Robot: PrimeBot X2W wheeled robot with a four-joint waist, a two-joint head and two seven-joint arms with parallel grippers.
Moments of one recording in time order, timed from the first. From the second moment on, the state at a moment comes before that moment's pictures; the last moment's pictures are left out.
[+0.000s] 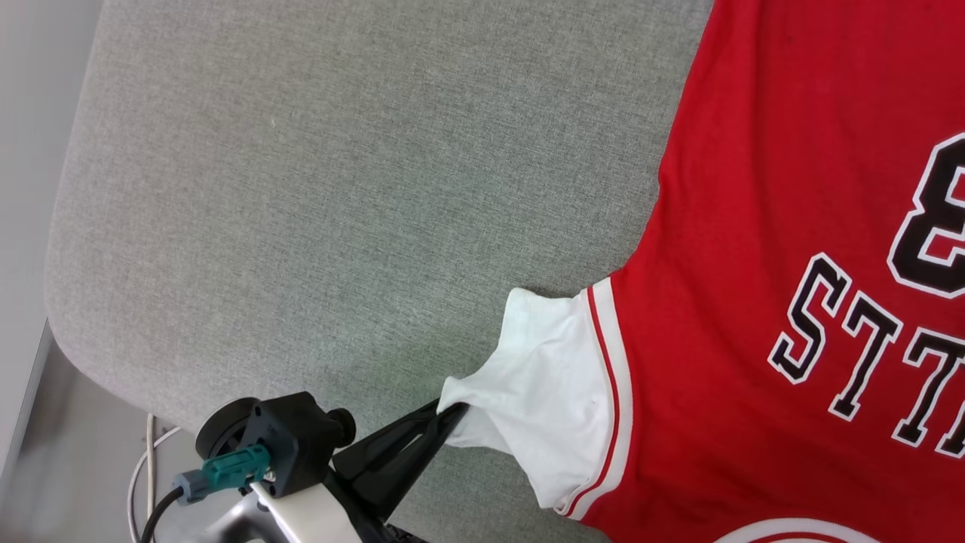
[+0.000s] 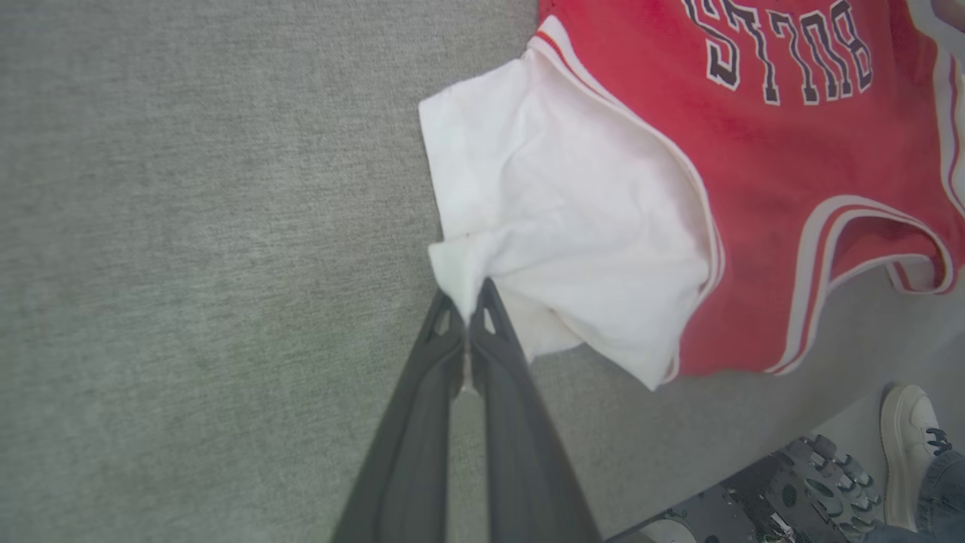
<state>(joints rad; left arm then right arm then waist) -0.26 0.78 -0.77 -0.53 -0.81 0.11 0.10 -1.08 -0.46 -0.38 0.20 0.09 0.13 1.44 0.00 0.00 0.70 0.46</state>
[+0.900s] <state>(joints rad) -0.20 0.84 -0.73 -0.45 -0.79 0.23 0.09 -0.63 -0.31 -0.43 0.21 0.23 0.13 1.32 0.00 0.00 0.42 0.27</state>
